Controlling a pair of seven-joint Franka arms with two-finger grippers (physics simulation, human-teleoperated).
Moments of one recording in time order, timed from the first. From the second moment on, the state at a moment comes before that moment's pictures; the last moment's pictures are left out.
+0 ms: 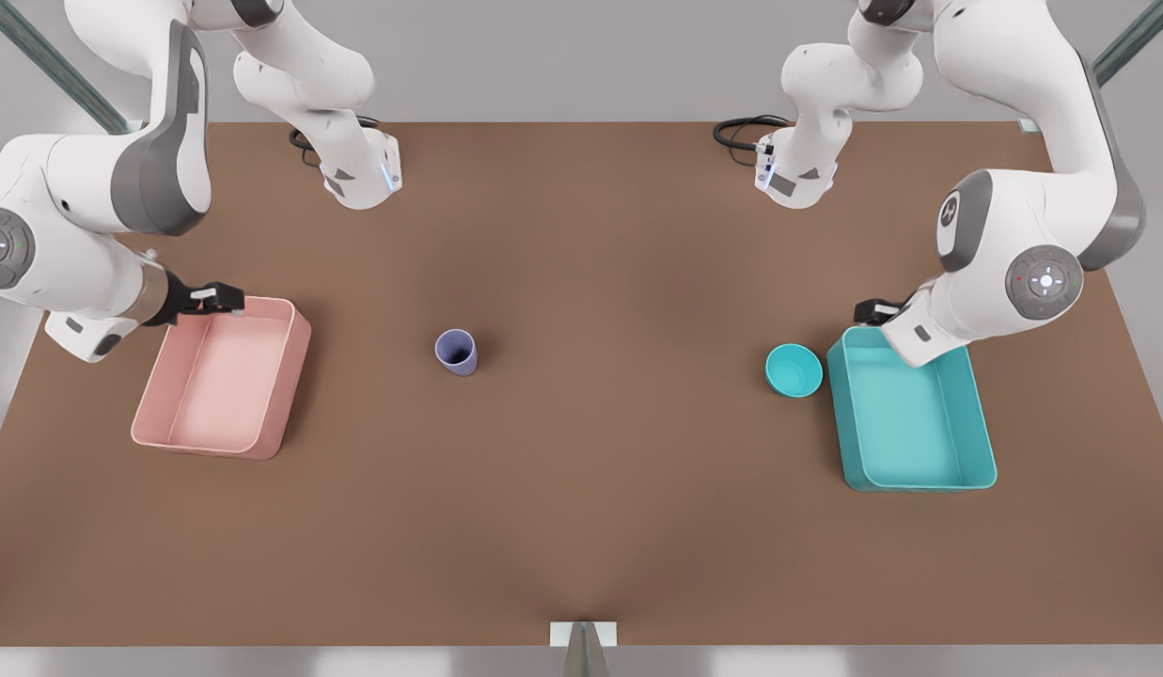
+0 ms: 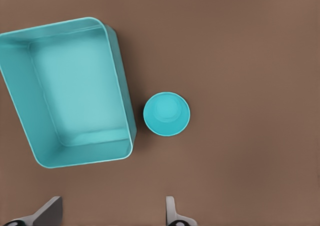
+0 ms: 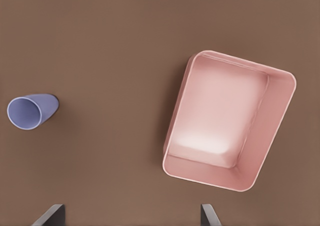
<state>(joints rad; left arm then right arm) -0.15 0.19 0.03 -1.52 0.05 1.42 0.06 -0.02 0.17 0.04 -1.41 -0.05 1.35 -0.15</state>
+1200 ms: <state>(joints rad) -0.21 0.42 -0.18 -2.08 0.36 2.16 -0.03 0.38 0.23 0.05 -2.17 0.04 2.28 0.26</state>
